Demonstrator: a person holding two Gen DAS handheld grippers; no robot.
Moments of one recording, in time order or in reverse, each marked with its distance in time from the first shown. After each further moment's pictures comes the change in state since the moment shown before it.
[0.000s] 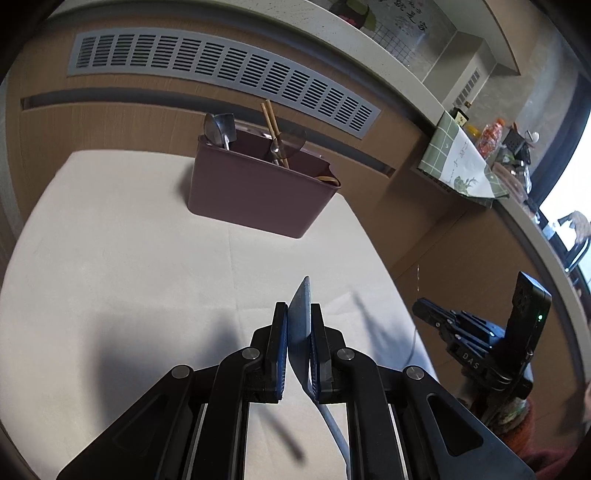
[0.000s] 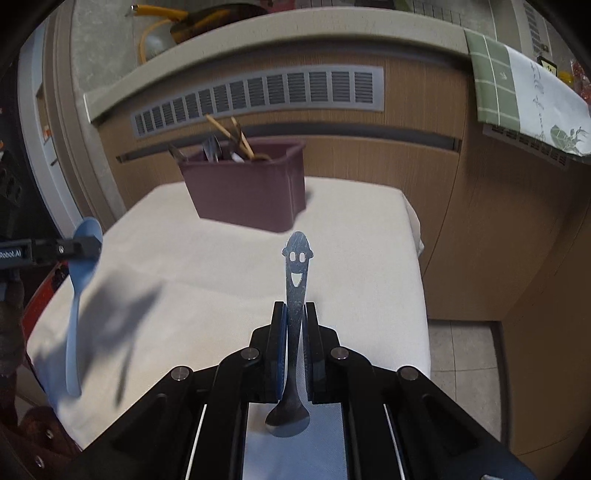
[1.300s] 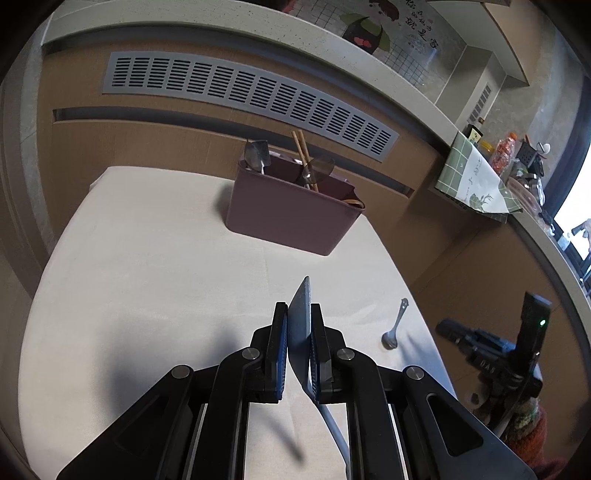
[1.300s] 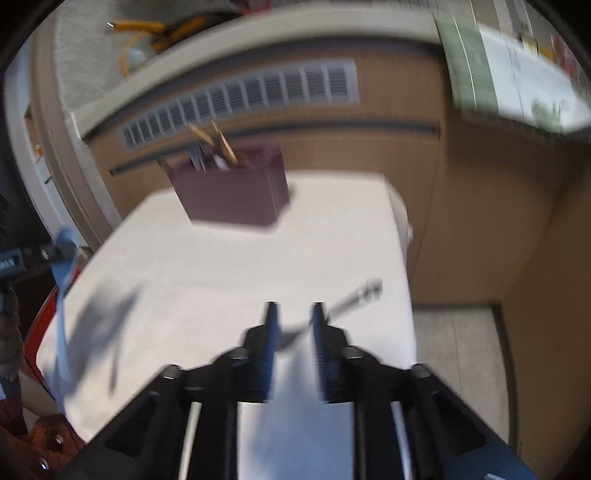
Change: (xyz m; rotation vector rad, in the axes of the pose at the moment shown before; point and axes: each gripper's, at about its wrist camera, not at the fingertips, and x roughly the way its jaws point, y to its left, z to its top) left arm -0.029 0.009 -0.010 -0.008 -0.090 0.105; right arm -0.005 -0.024 -0.014 0.095 0.069 0.003
